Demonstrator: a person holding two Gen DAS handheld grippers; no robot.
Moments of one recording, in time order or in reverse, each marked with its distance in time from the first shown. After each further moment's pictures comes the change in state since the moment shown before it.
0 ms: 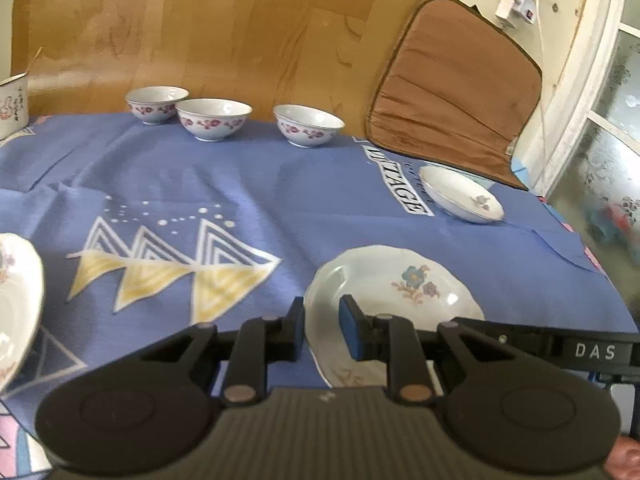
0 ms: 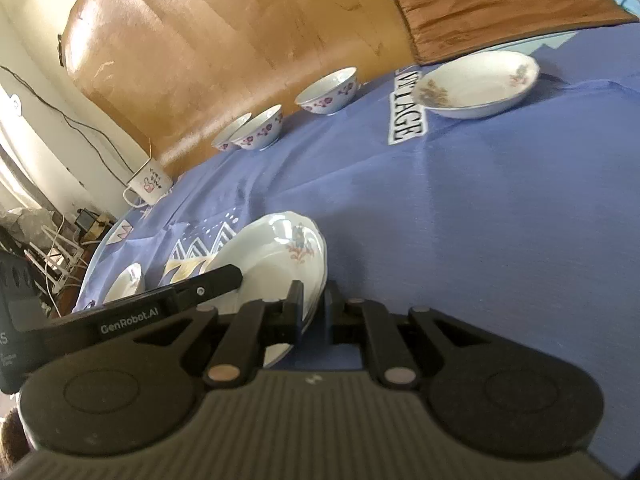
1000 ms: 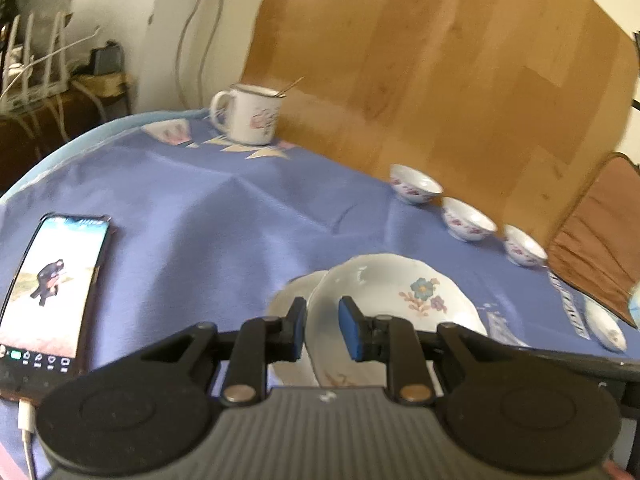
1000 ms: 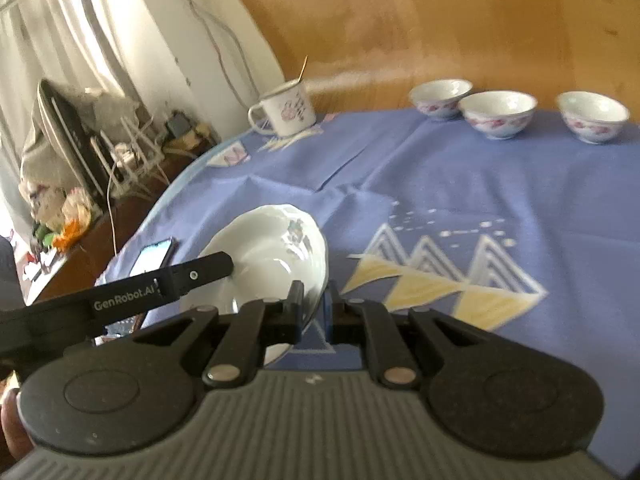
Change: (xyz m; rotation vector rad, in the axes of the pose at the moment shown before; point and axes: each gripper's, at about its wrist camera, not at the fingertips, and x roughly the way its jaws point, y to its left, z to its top) left arm -0.115 0.170 -0.016 -0.346 -0.213 0.353; right arm 0.107 0.172 -0.006 -0.371 0.148 0.204
